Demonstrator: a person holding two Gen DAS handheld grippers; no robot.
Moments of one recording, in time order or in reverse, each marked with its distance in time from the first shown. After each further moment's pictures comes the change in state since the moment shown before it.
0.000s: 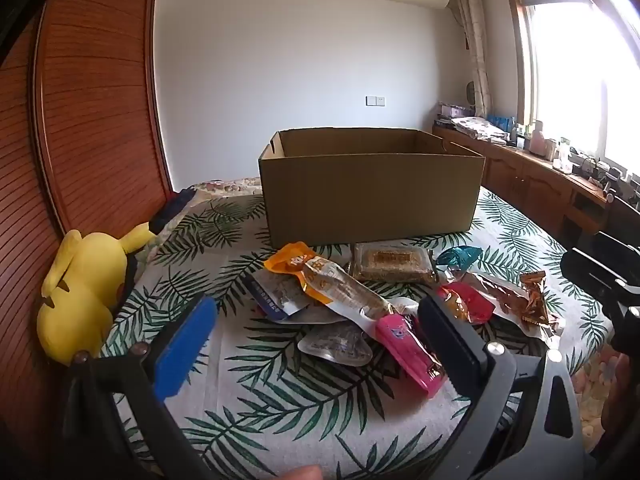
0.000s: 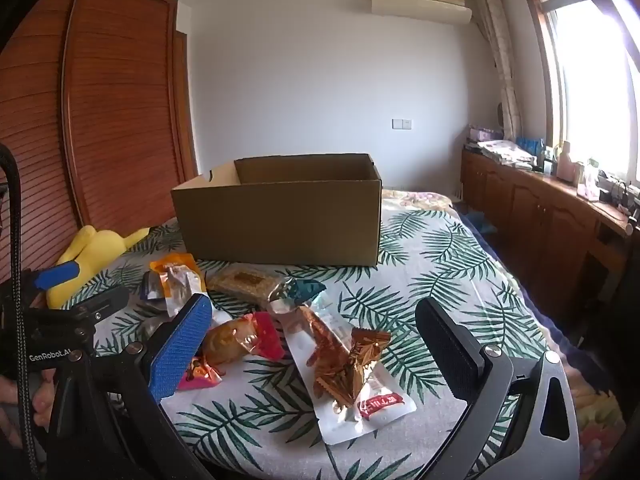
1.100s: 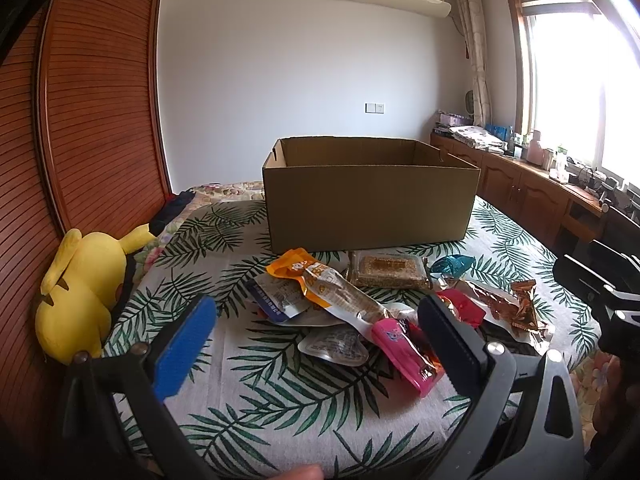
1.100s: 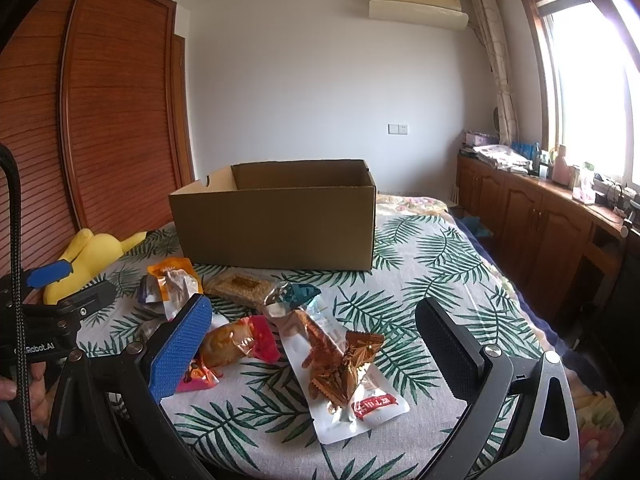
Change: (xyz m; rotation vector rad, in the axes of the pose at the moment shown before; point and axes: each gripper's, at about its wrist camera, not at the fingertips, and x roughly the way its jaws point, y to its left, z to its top) left arm -0.014 0.004 0.004 -0.026 -0.026 -0.014; right arm -0.005 -0.001 0.002 -0.022 -0.021 -0.026
